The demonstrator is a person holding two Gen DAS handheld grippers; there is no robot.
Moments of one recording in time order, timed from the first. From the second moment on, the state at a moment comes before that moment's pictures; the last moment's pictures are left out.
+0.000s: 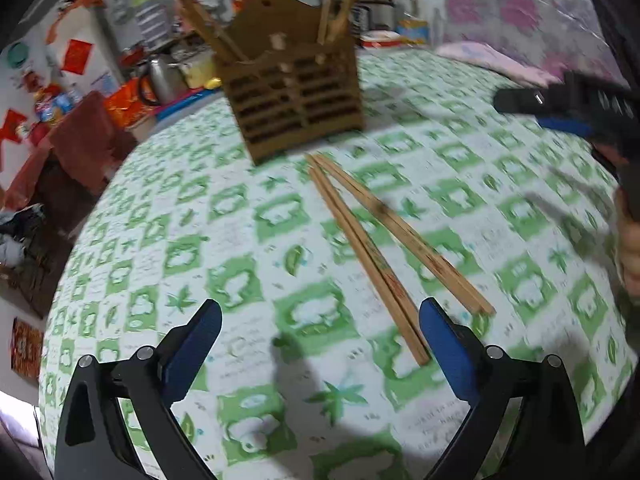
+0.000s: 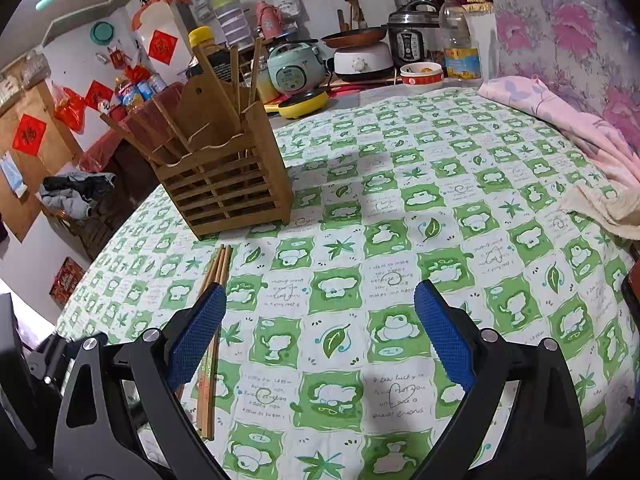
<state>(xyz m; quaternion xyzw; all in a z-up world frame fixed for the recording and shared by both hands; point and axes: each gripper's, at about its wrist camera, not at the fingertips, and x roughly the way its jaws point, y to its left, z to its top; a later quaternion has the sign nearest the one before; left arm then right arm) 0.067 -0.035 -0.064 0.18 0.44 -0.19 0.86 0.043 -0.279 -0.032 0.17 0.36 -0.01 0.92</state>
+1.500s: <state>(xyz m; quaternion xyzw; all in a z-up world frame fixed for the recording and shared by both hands) 0.089 -0.008 -0.080 0.19 0.48 -0.14 0.85 0.045 -0.242 -0.046 0.11 0.40 0.04 0.91</state>
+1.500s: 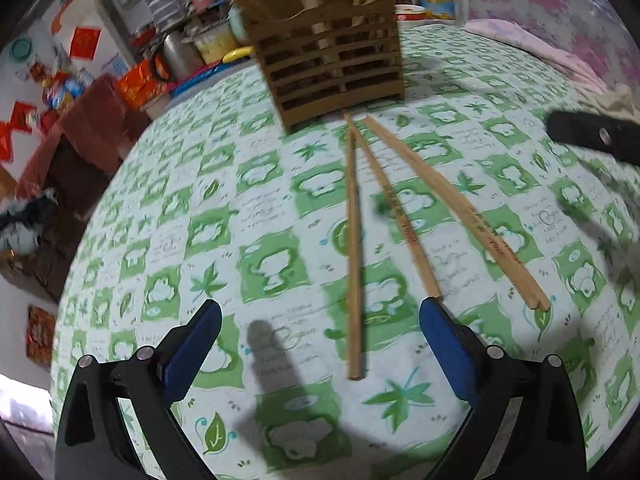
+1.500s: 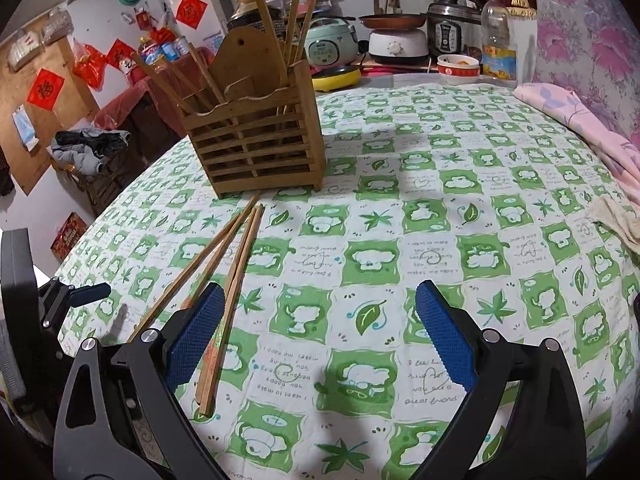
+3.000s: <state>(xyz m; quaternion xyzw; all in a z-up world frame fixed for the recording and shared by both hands) 0.121 0.026 -0.087 0.08 0.53 -0.10 0.84 0.022 -0.234 -0.070 0.00 0.44 0.09 0.89</state>
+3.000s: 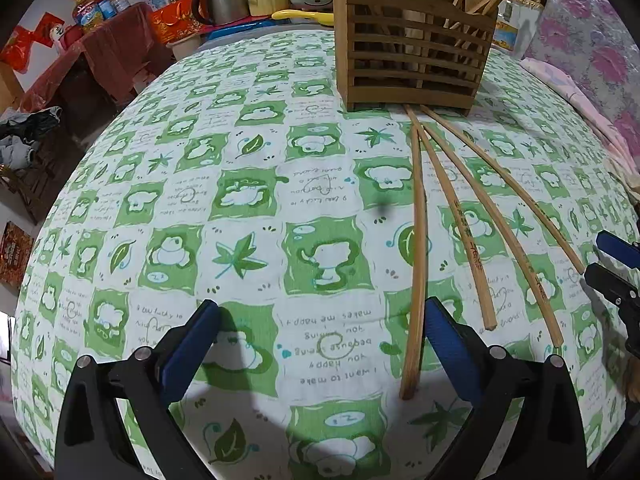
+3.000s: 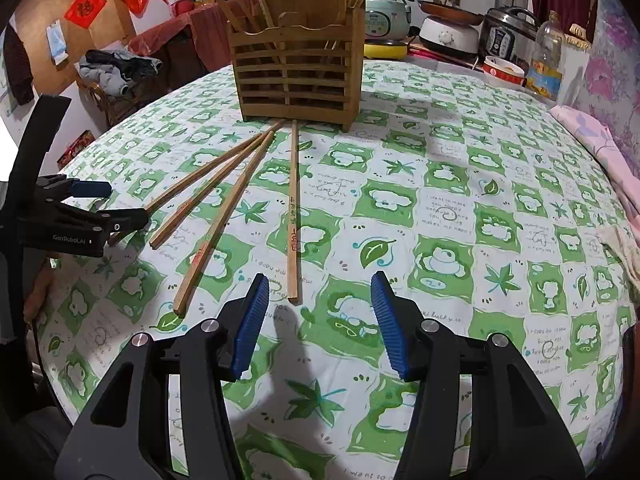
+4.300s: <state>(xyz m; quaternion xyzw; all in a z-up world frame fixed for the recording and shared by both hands) 0.069 -0.014 -0.077 0.13 0.48 -0.19 0.85 0.020 -0.222 -0.070 0.00 0.44 0.13 0.89</state>
